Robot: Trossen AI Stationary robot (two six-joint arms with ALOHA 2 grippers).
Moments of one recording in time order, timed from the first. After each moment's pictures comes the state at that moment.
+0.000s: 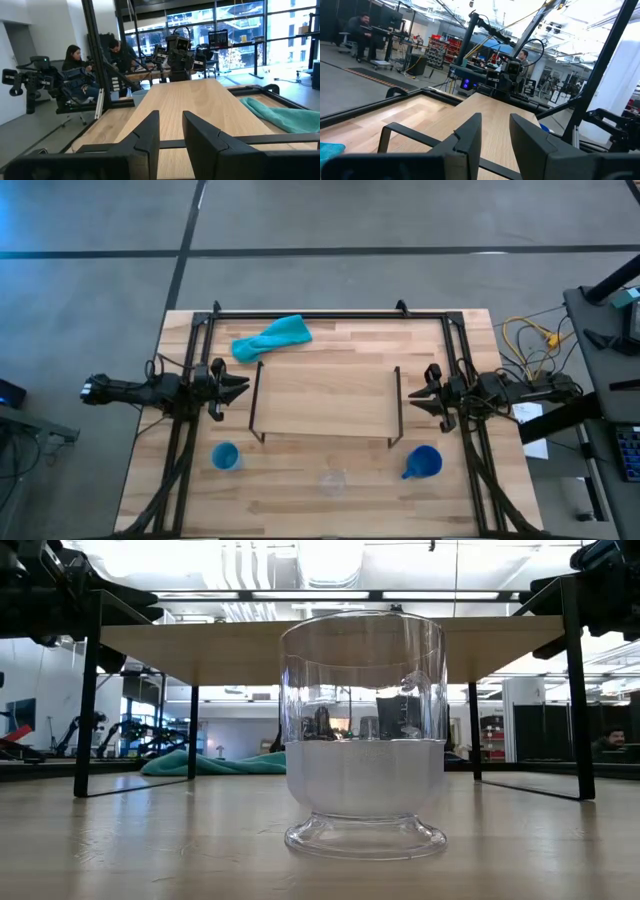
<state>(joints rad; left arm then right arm) -0.14 0.04 0.00 0.16 -0.32 -0.28 0.16 0.00 0.01 0.11 0.05 0.12</state>
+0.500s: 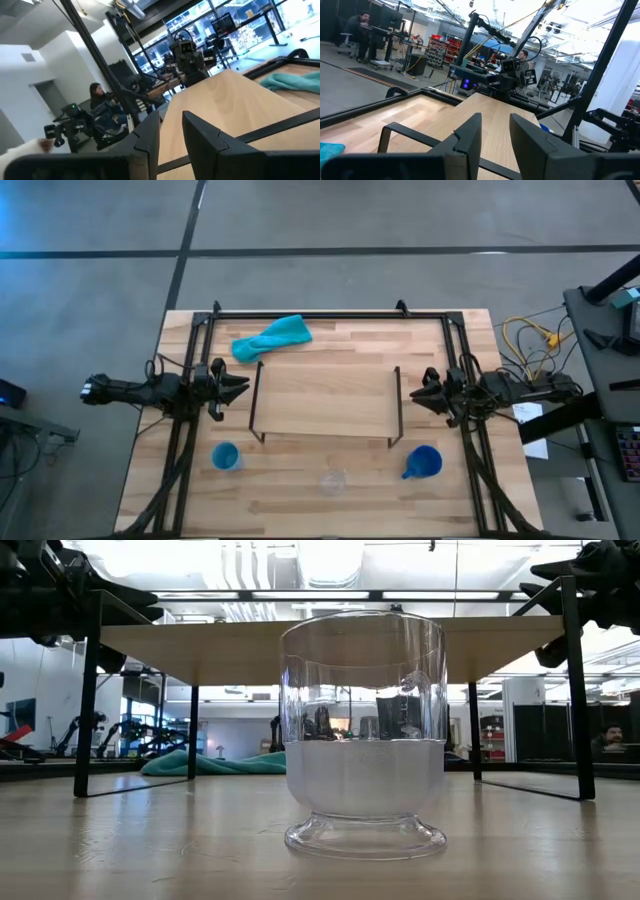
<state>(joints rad) -0.14 0.04 0.00 0.16 -0.32 -0.28 0.16 0.00 0.01 0.17 0.05 0.49</state>
